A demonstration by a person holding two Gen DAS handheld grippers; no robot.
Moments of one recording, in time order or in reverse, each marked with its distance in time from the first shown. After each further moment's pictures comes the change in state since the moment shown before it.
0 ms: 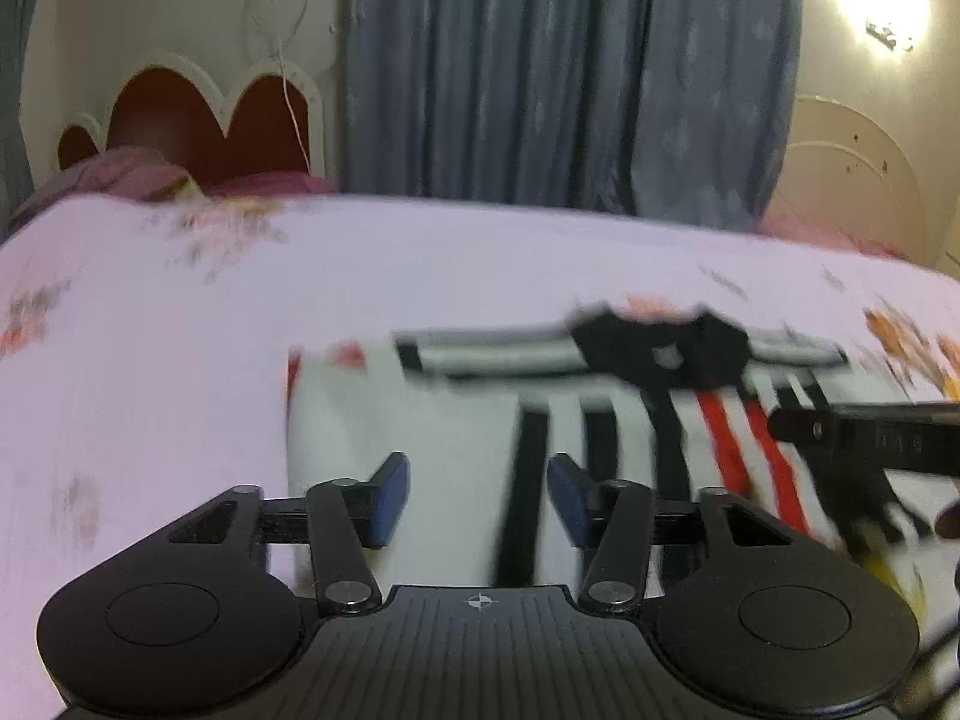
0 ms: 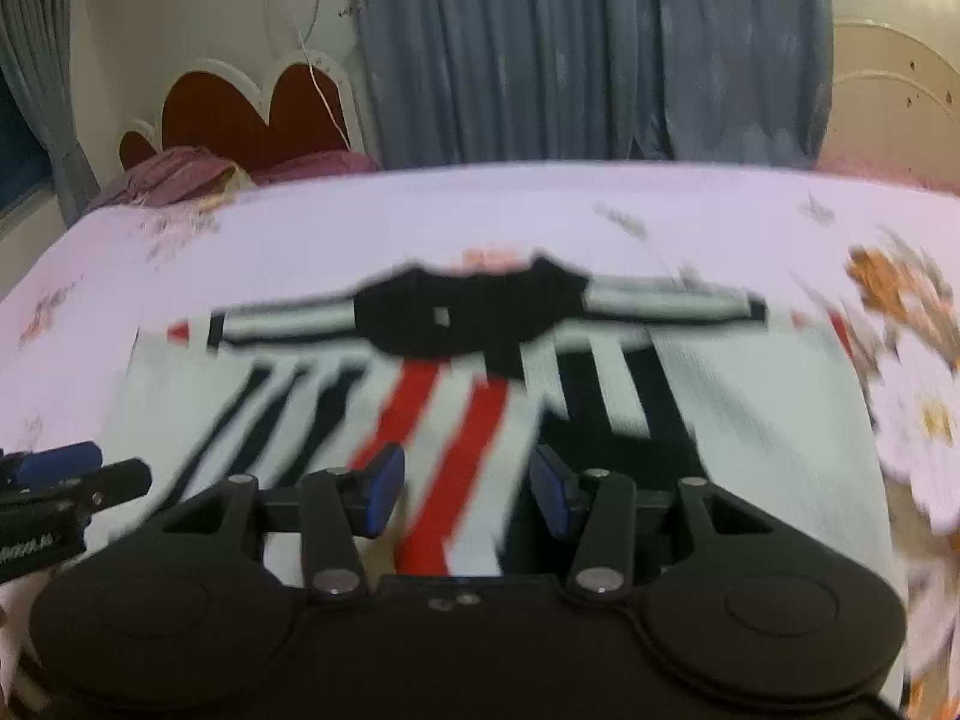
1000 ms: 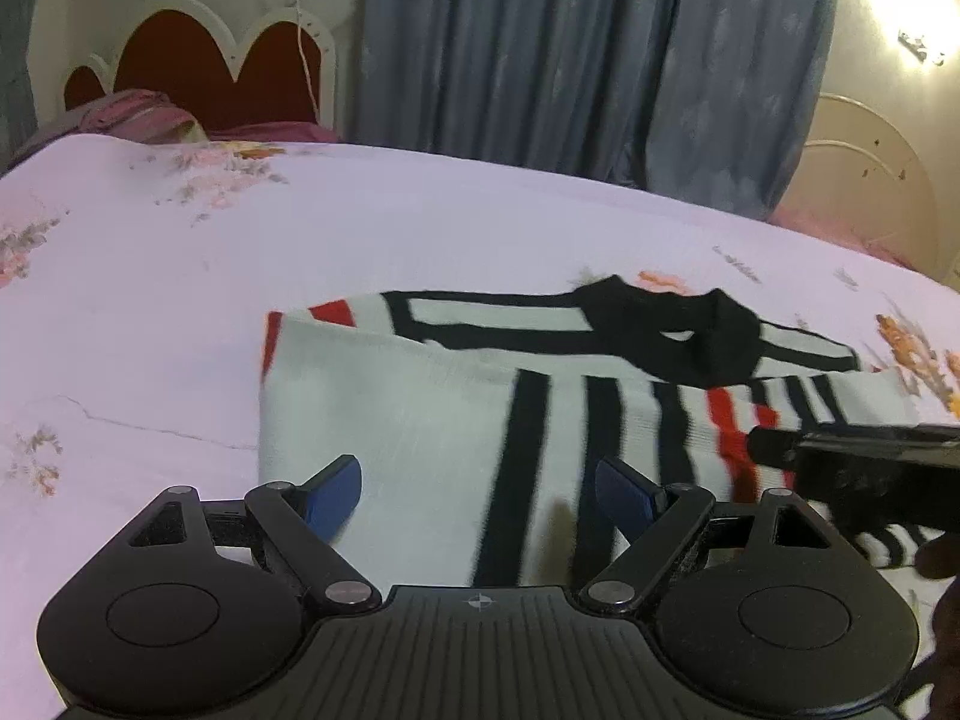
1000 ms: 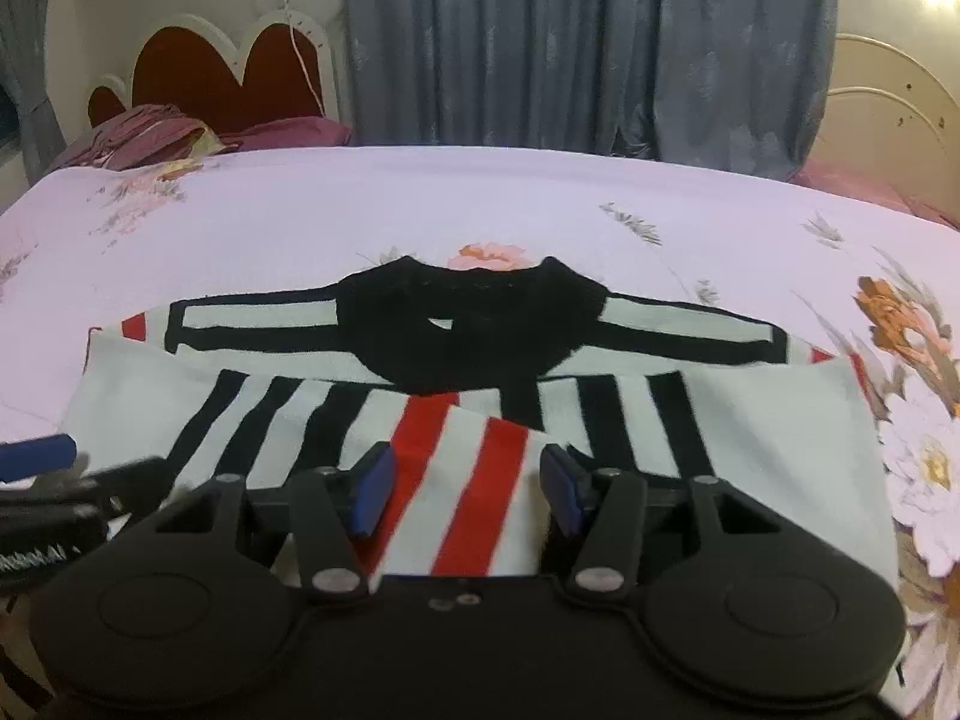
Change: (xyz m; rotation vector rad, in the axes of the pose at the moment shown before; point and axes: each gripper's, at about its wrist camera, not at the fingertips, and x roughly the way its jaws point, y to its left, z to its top) left arm 0.013 -0.006 -0.013 -0.082 0.099 -0.039; right arm 0.018 0.023 -0.003 -0.039 0.081 -0.105
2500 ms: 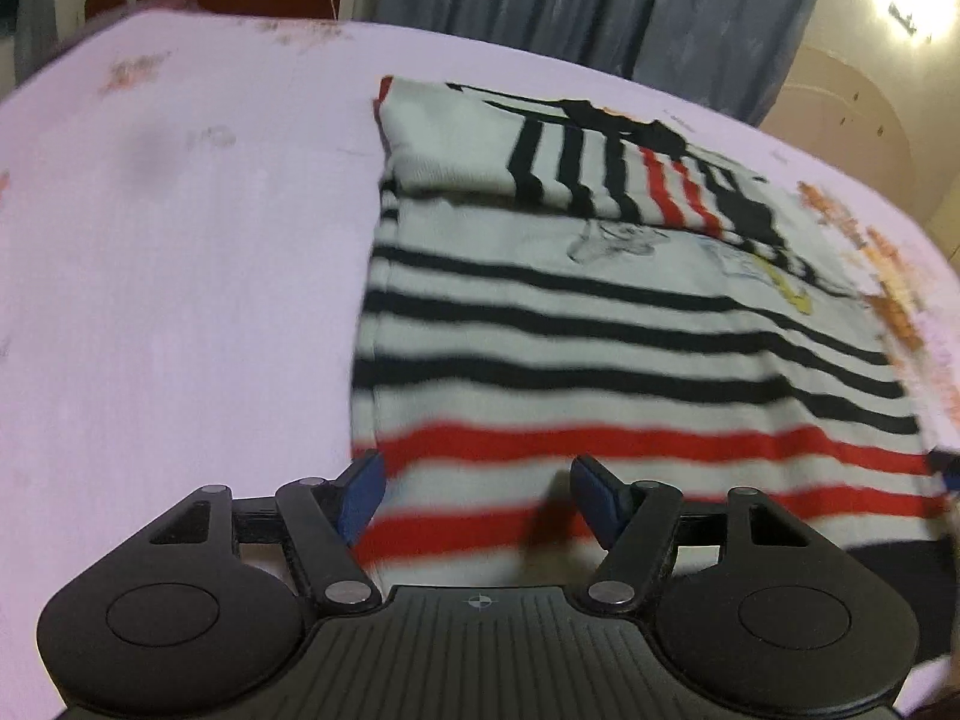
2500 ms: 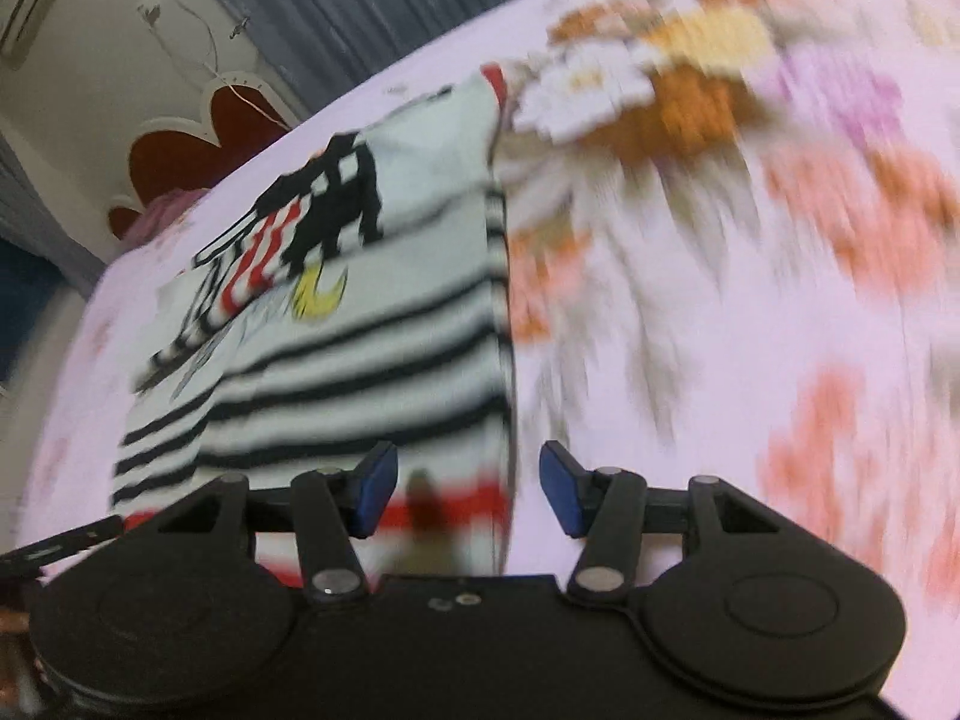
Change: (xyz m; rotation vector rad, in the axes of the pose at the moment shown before) left arm -0.167 0.045 -0.171 -0.061 0.163 -0.057; right arm -0.167 -0.222 -0.209 0.423 0.126 0.310
